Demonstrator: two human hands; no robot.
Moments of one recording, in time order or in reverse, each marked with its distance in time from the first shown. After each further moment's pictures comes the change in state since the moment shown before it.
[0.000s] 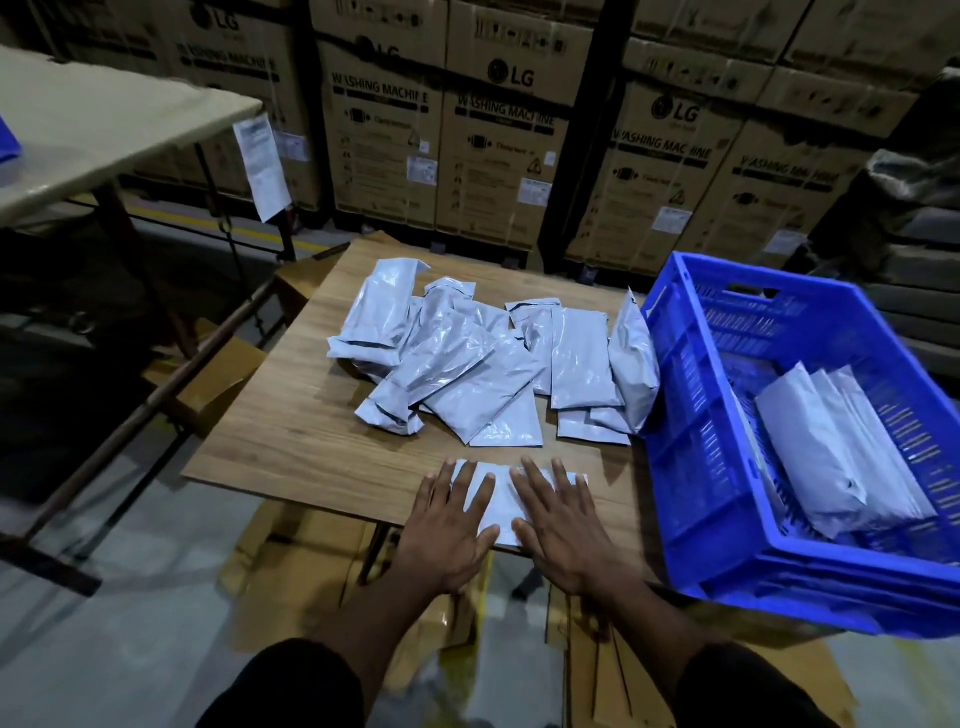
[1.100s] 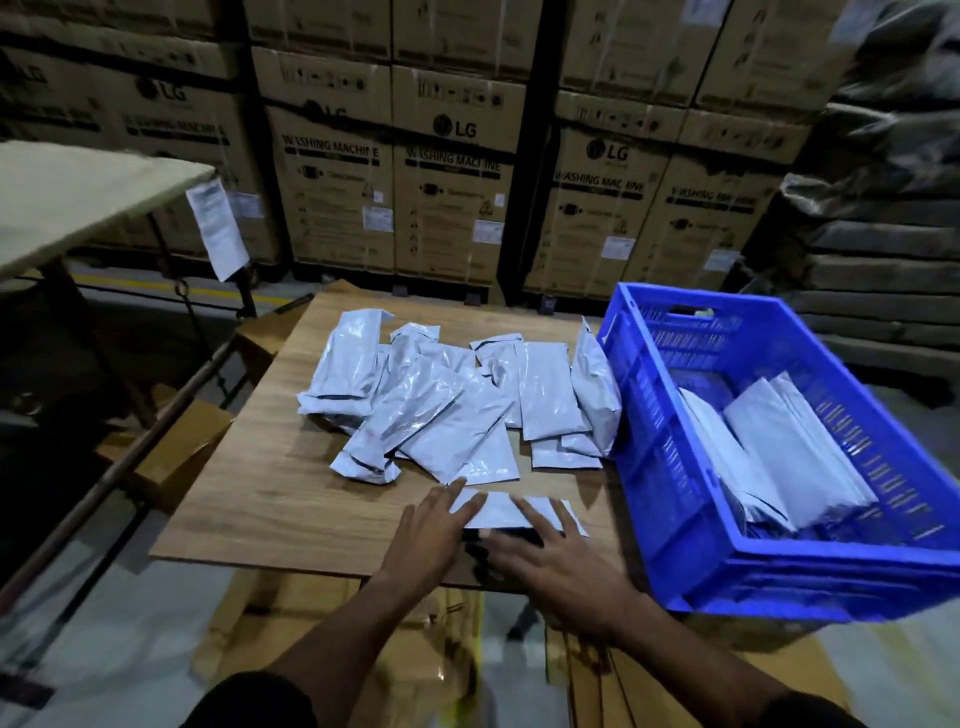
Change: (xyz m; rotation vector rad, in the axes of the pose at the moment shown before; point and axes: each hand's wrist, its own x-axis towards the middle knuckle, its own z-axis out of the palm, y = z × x) left_hand 0.036 -0.013 -0.042 -0.053 -0.001 0.092; right_hand -0.028 -0.005 -0.049 -0.297 0.196 -0.368
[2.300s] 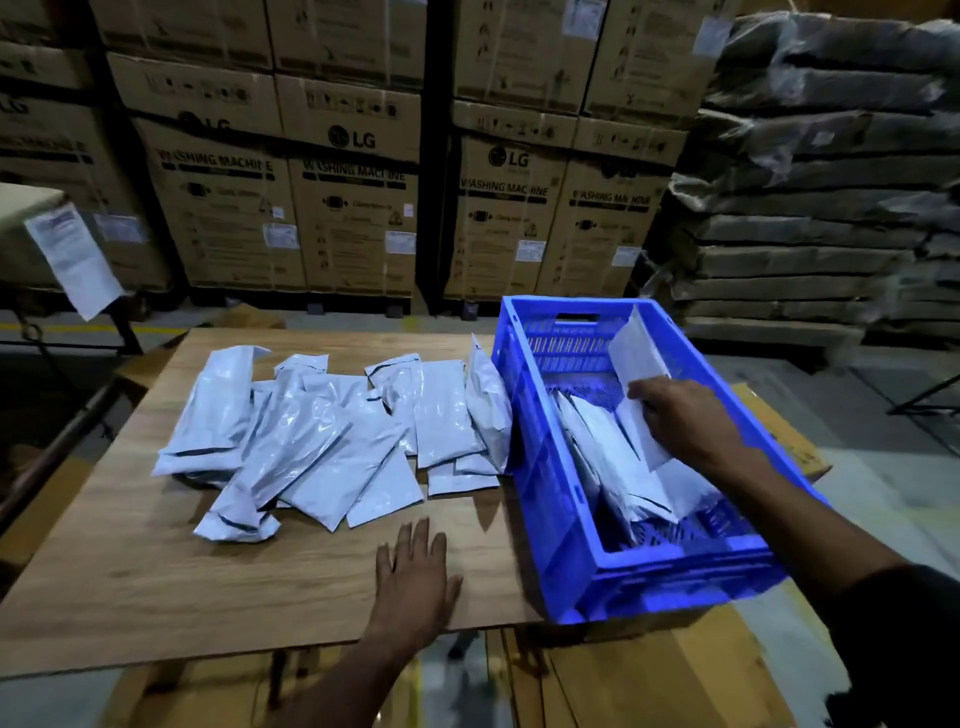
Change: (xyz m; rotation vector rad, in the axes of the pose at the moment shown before) left_hand 0.047 0.109 0.049 0.102 -0.187 -0.134; right_hand -0.132 0.254 -0.098 0.162 0.339 0.843
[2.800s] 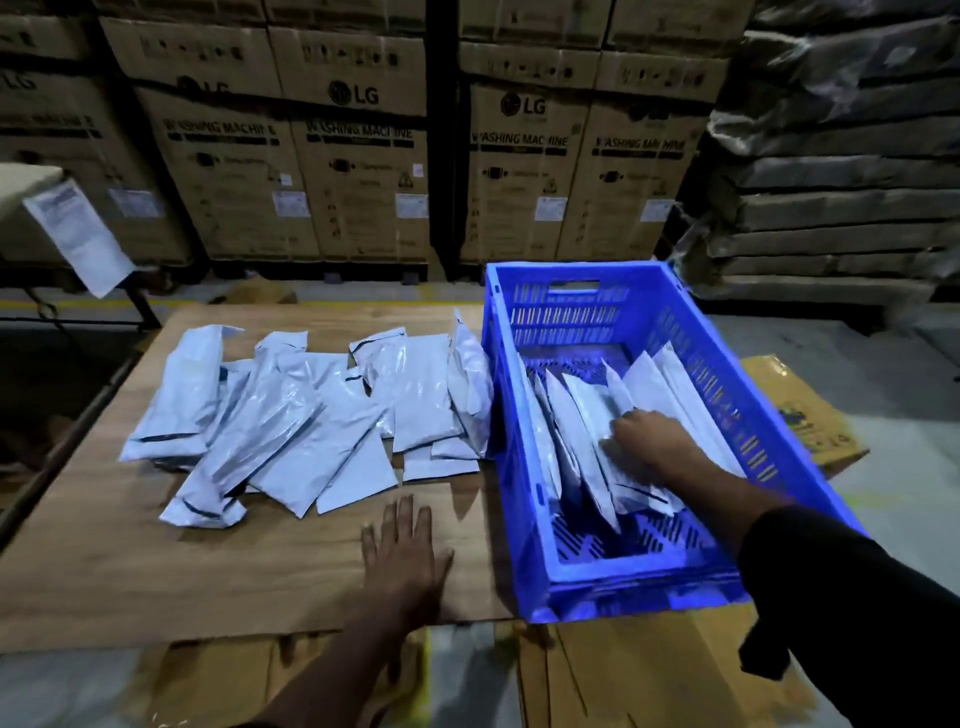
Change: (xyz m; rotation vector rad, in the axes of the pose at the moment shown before) left_hand 0.028 0.038 -0.001 -0.107 -0.057 -0.156; right_hand -0.005 0.046 0.092 -0.347 -0.627 0.036
